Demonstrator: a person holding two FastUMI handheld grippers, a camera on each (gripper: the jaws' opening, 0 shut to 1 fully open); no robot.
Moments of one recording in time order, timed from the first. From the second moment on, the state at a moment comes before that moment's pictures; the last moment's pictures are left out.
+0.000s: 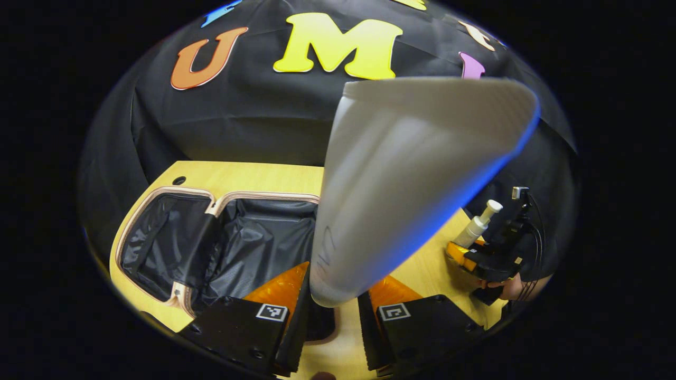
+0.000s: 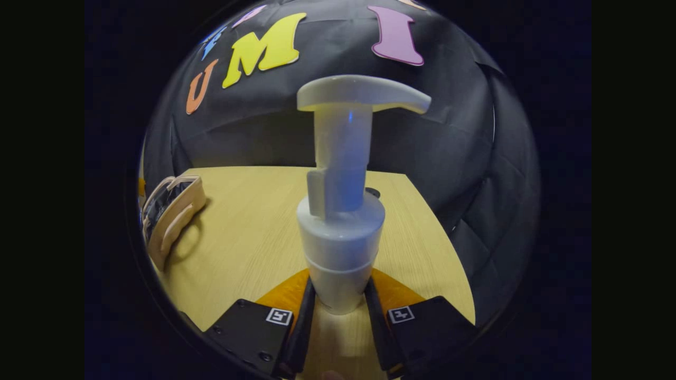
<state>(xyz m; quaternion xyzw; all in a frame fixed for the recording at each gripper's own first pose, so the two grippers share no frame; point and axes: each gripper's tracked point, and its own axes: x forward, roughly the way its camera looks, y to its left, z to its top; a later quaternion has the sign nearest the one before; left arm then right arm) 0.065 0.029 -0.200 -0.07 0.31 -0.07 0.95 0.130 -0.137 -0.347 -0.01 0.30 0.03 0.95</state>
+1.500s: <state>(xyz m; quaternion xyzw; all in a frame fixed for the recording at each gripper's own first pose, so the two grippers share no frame) 0.071 0.159 -0.360 -0.07 0.65 -0.02 0.76 -0.053 -0.115 -0.165 0.09 0.30 0.02 0.95</state>
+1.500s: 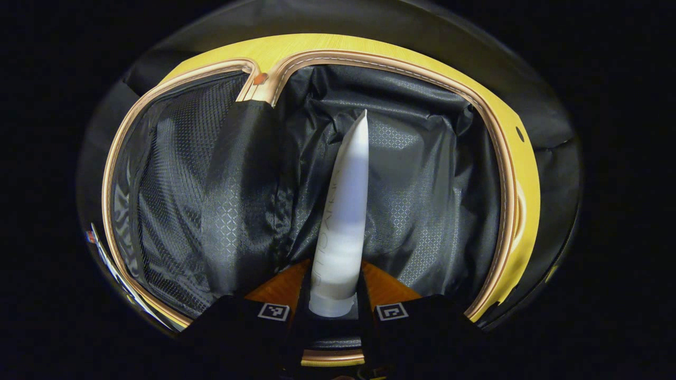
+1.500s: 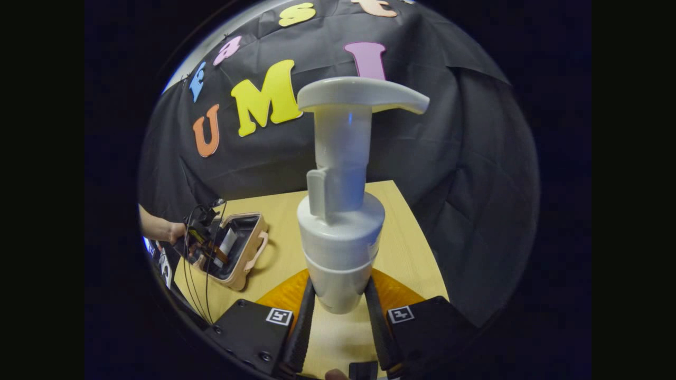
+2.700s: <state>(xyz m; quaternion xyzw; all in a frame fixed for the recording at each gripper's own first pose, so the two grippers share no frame) -0.157 0.318 -0.223 -0.10 0.35 0.11 0.93 0.037 0.249 -0.235 0.02 0.45 0.24 0.86</state>
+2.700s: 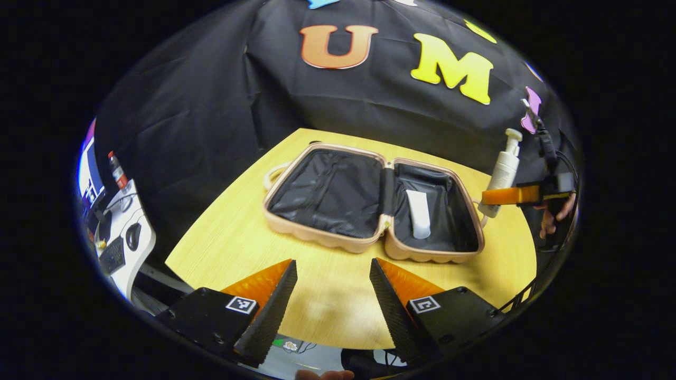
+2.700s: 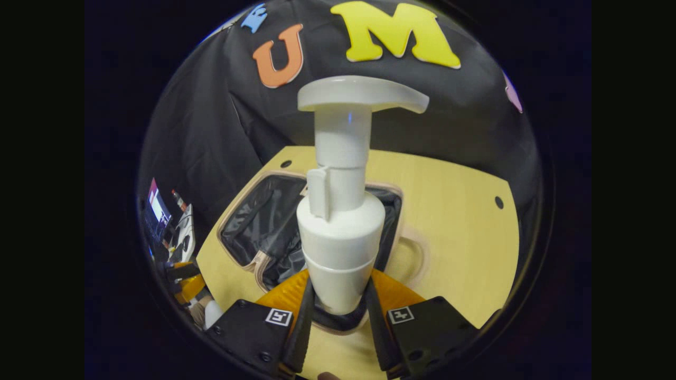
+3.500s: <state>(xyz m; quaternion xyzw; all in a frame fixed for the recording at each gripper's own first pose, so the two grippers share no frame) -0.189 0.358 -0.224 -0.16 0.34 0.13 0.92 0.052 0.267 -0.360 0.06 0.68 0.02 0.73</state>
